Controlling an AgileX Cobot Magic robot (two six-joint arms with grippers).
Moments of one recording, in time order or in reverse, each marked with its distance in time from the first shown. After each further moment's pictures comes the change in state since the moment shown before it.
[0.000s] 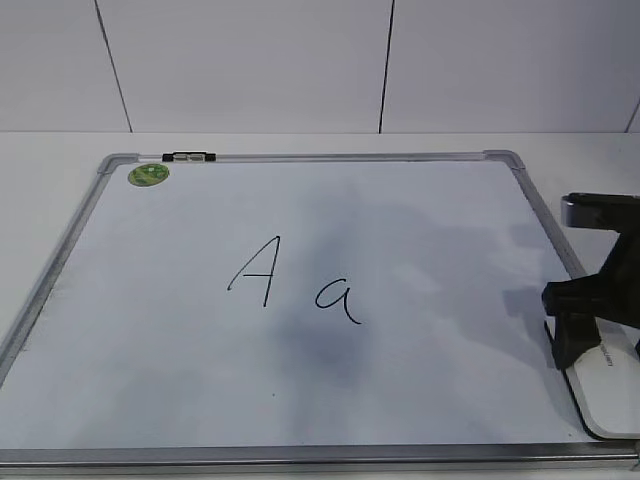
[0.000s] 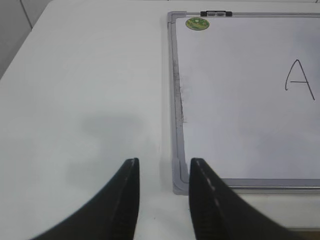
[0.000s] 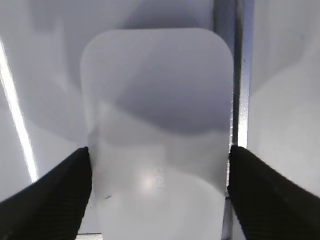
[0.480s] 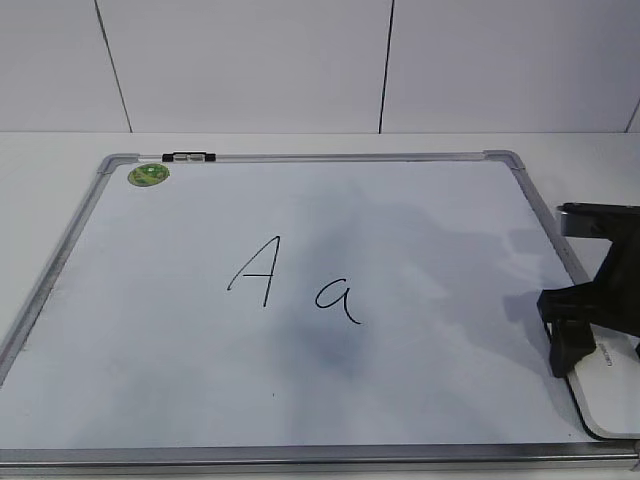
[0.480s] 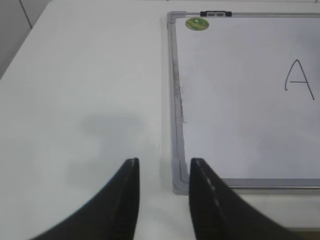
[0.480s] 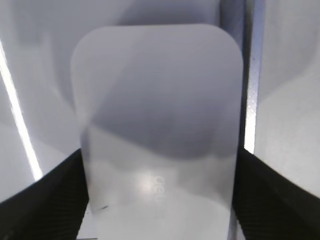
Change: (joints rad) left arm 0.000 0.000 0.000 0.000 0.000 0.000; right arm 0.000 0.029 -0.002 0.004 0.000 0.000
